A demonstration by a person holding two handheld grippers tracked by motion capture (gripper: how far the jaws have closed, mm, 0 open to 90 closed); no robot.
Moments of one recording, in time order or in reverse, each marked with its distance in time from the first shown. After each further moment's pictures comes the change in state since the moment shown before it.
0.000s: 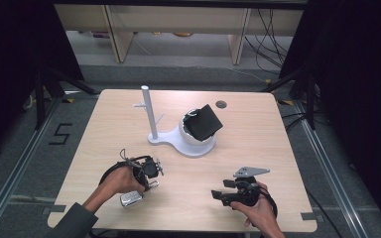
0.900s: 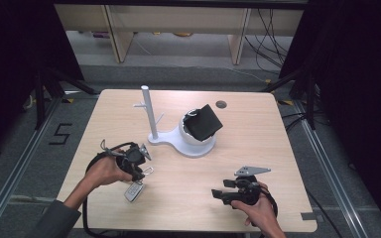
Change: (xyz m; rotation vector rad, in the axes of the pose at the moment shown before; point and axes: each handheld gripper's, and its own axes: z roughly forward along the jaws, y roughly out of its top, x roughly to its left) left arm 0.026 -0.025 -0.059 -0.170 -0.008 -0.104; right arm -0.002 -0.001 0.002 -0.009 0.043 0.063
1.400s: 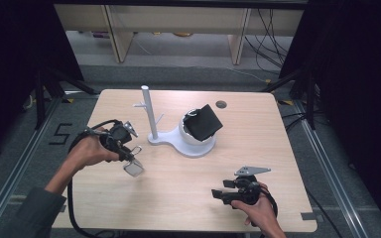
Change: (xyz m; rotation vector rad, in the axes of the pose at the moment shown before) left arm 0.036 0.002 -0.055 -0.038 0.059 -0.073; right arm -0.002 0.000 0.000 0.014 -0.006 0.011
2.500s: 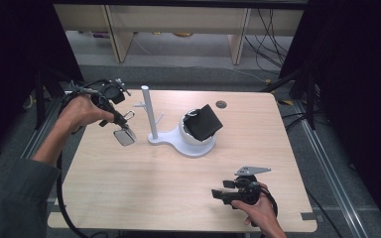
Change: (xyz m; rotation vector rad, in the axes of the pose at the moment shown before) left arm 0.055 0.046 -0.063 -0.008 0.080 -0.129; right arm -0.001 -0.001 0.001 -0.007 0.026 0.017
